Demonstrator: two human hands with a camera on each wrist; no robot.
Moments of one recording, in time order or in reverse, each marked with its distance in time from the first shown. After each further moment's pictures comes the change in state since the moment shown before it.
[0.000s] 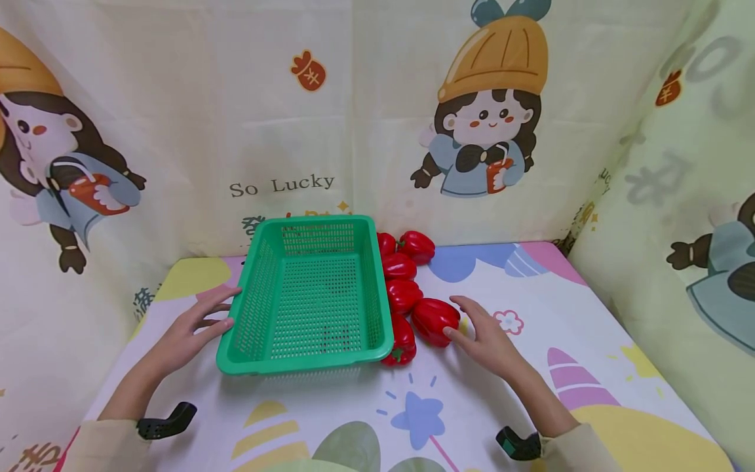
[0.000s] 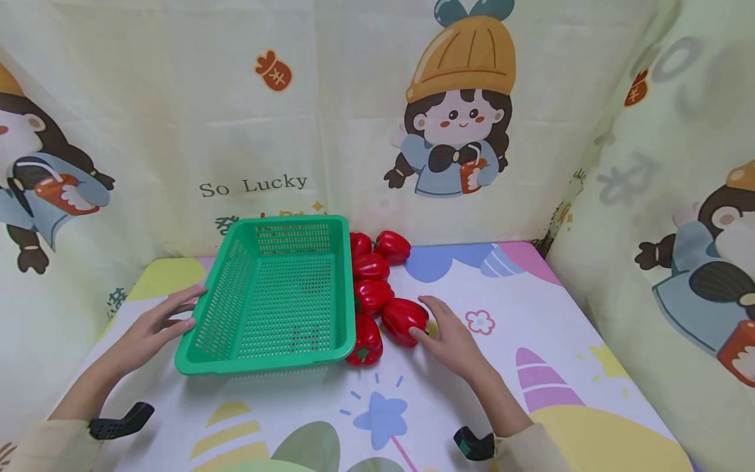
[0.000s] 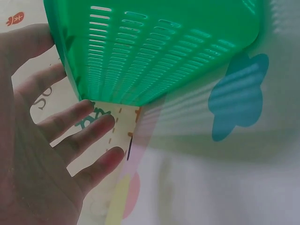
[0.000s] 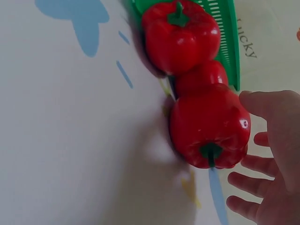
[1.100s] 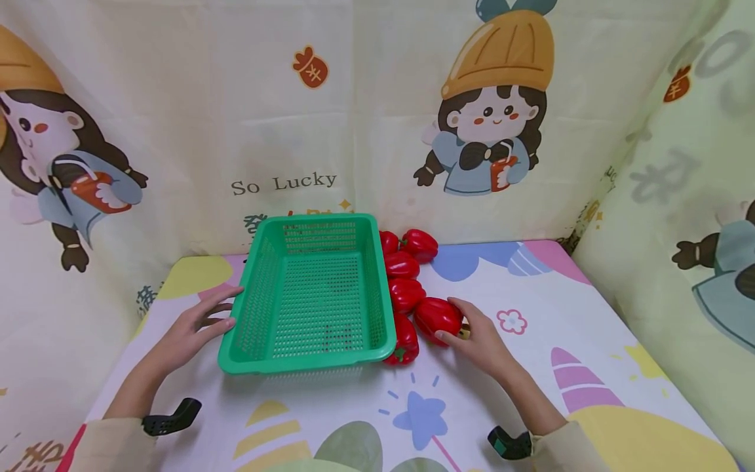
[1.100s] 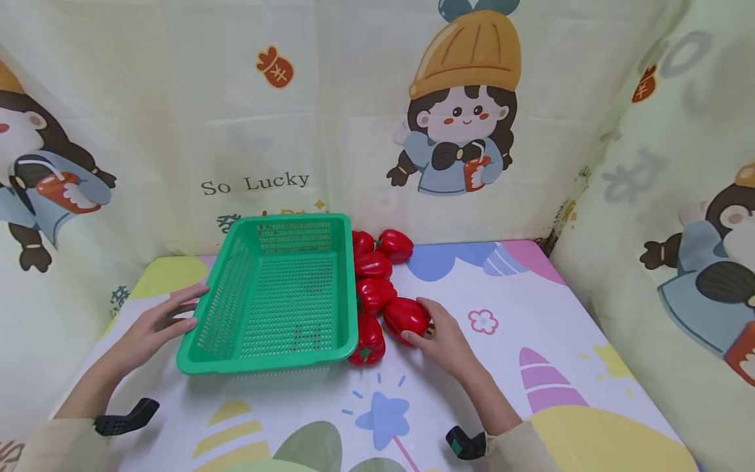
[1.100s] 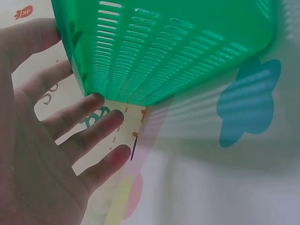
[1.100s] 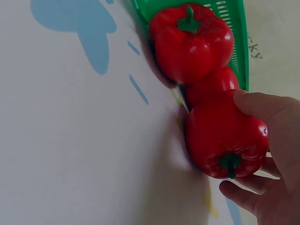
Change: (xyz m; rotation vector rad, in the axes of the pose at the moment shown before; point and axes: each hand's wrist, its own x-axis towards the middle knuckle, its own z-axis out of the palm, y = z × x) left_hand 0.000 0.001 0.000 -0.078 -0.014 0.000; right_hand 0.007 -0.004 0.017 0.106 0.007 0.056
